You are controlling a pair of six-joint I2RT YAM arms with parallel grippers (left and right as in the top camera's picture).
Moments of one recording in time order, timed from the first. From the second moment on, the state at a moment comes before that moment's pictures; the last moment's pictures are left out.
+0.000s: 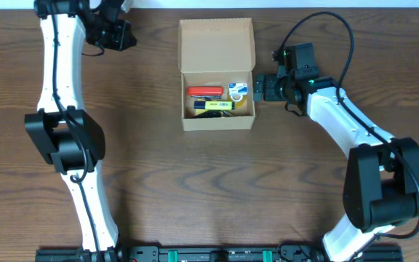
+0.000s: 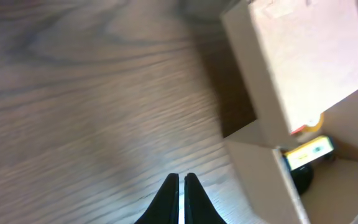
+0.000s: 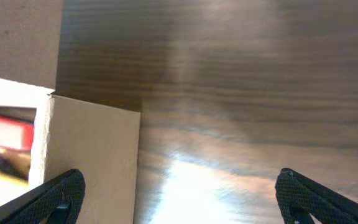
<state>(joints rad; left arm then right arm) 0.06 2.34 2.41 -1.30 0.52 0.34 0.20 1.84 1.23 -0.38 -0.12 0.23</state>
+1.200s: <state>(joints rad) -0.03 2.64 2.40 -1.02 0.71 -0.12 0.02 2.27 1.48 0.12 -0.64 0.59</state>
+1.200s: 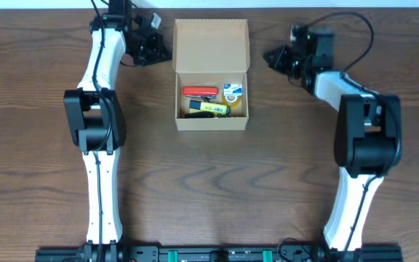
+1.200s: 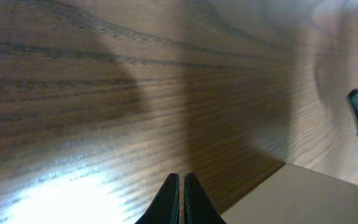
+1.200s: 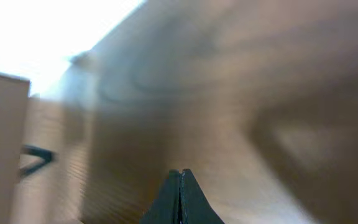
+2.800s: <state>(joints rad) -0.05 2.64 2.92 -1.56 0.89 0.28 0.07 2.36 1.79 0.07 -1.24 0.61</state>
